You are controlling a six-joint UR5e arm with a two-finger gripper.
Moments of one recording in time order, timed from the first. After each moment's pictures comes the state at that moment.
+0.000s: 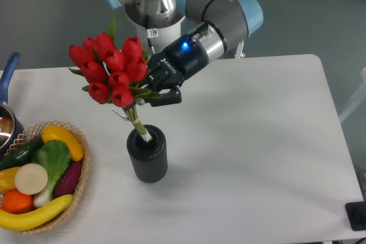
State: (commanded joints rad) arm 2.63 -1.73 -1.92 -0.80 0.09 1.30
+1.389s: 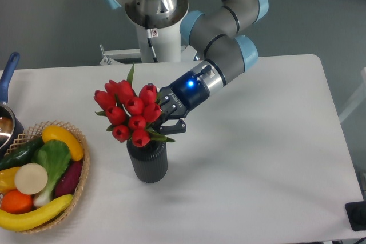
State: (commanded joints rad) arm 2.66 -1.87 -2.00 -0.80 0.10 1.43
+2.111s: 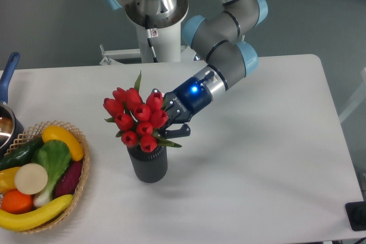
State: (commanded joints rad) arm 2.66 -1.92 -2.02 -0.80 0.10 1.47
